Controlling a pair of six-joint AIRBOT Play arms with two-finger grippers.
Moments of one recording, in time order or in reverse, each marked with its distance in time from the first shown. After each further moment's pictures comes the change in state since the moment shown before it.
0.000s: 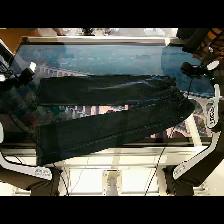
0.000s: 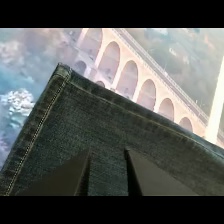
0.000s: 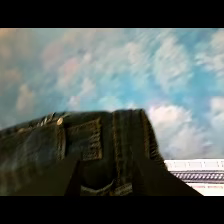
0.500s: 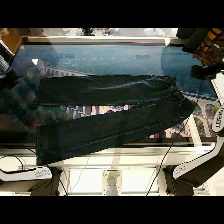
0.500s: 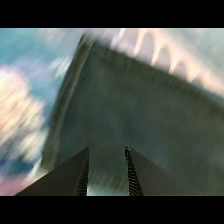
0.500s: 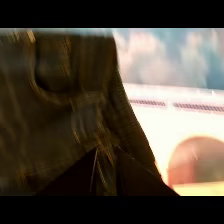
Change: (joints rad) left arm 0.141 0.240 -0.034 0.156 -0.354 0.034; right arm -0.068 0.127 0.074 -0.186 0.467 -0.109
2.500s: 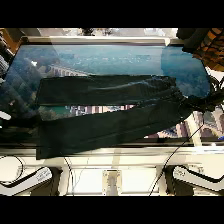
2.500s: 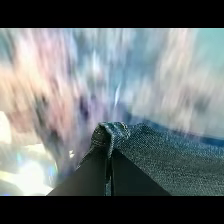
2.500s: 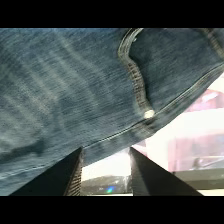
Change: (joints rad) left arm 0.006 0.177 -0.662 0.180 0.181 0.026; right arm -0.031 0.512 -0.772 0.010 -0.031 0.009
